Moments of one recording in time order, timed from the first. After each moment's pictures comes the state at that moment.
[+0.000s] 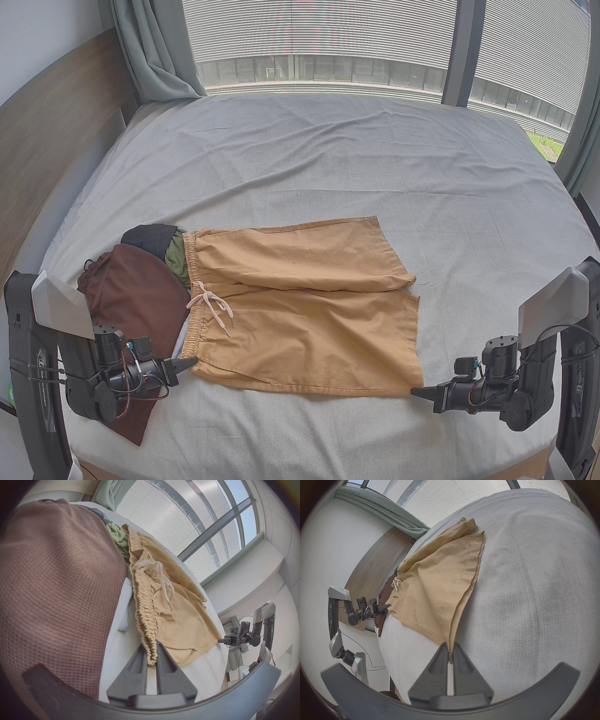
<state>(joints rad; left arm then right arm) 0.04 2.47 -0.39 -1.55 -0.68 -0.25 0.21 2.42 -0.19 -1.54 0.51 0.28</state>
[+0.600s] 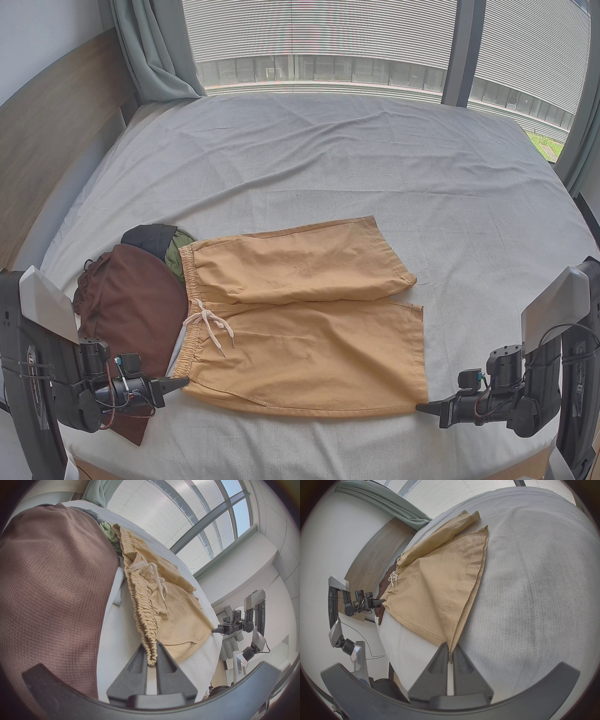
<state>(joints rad) 0.12 2.43 -0.22 -1.55 -0.81 -0.08 0.20 2.41 -0.09 -1.54 0.51 0.18</state>
